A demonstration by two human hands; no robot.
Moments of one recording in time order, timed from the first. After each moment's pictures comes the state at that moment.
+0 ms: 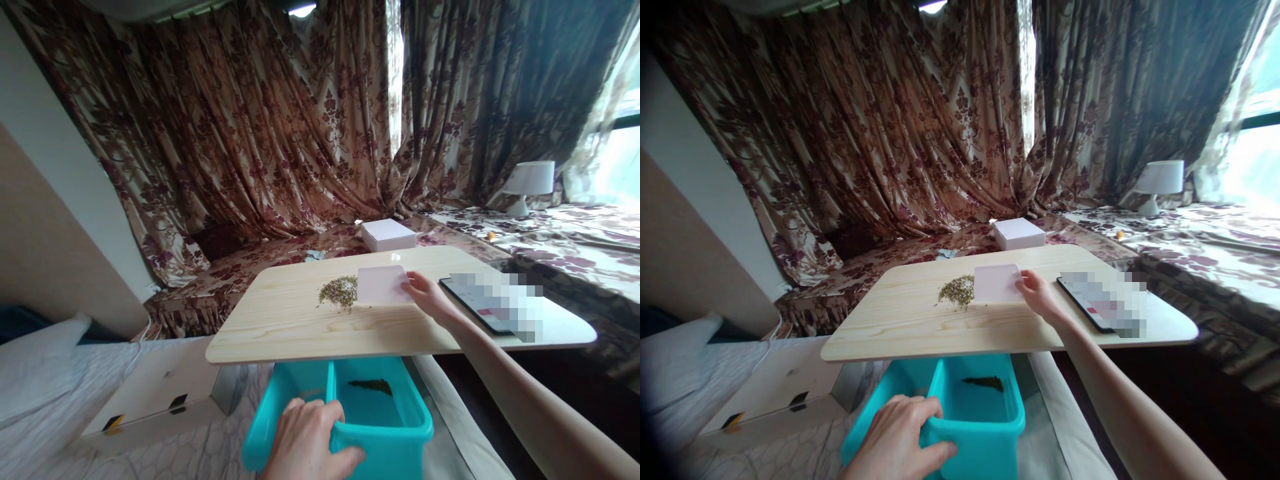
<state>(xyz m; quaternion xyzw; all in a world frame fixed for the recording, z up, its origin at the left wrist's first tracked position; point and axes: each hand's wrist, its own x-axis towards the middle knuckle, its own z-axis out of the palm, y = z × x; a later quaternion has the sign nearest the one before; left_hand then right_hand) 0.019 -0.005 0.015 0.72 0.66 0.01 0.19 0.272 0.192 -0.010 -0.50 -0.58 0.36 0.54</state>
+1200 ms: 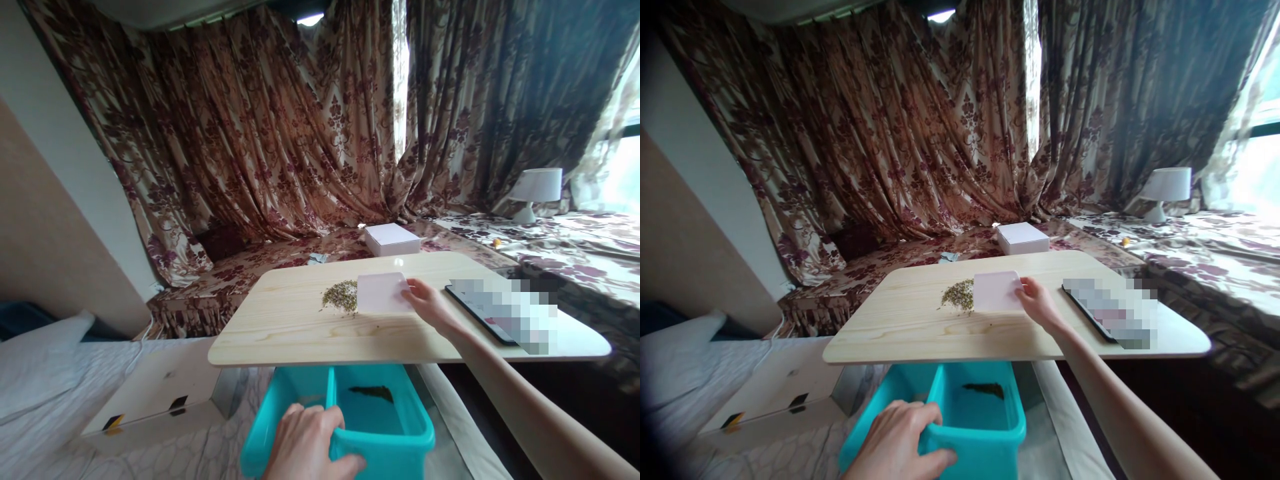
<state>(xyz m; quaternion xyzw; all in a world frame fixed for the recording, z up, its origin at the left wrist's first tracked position) 0.014 -0.003 0.019 0.72 0.67 -0.01 0.19 0.256 0.188 -0.007 -0.51 -0.59 0.34 0.53</state>
